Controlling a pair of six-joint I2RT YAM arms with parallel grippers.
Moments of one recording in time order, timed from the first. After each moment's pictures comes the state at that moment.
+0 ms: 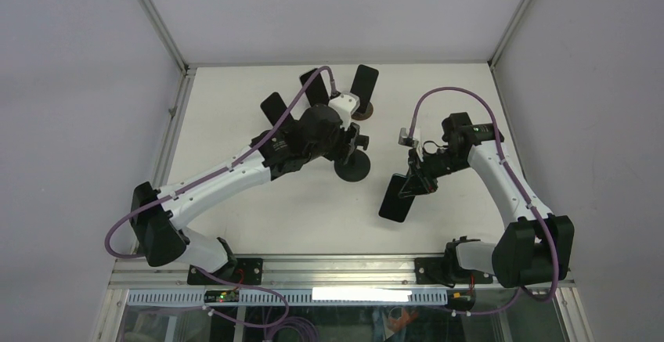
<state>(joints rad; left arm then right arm) -0.94 1.45 1.32 -0.48 -0.28 -0.23 0.14 1.26 1.02 -1.30 -0.99 -1.00</state>
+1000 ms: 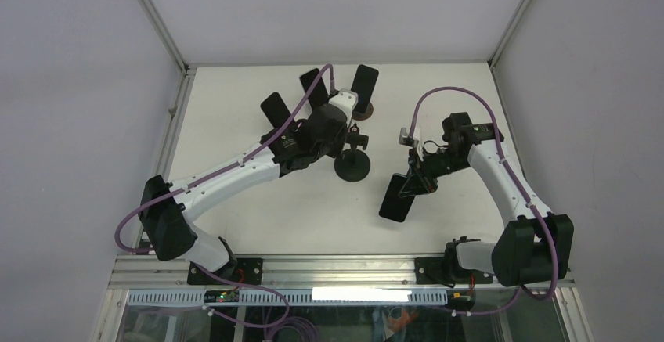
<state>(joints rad) -0.94 1.50 1.33 -0.47 -0.39 -0.32 0.14 1.26 1.02 -1.30 -0.99 -1.00</state>
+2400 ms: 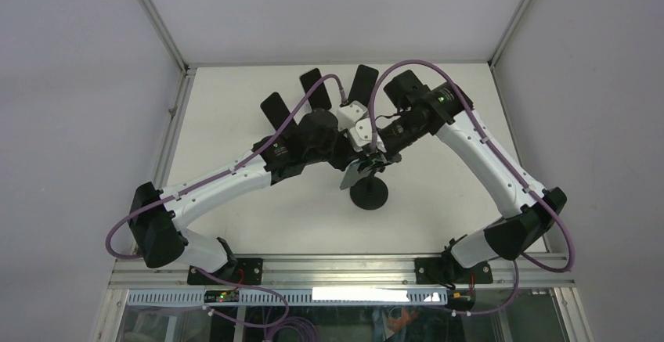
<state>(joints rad) -0.94 1.42 1.23 -0.34 -0.06 -0.18 0.62 1.47 1.66 -1.45 -0.90 -1.35</state>
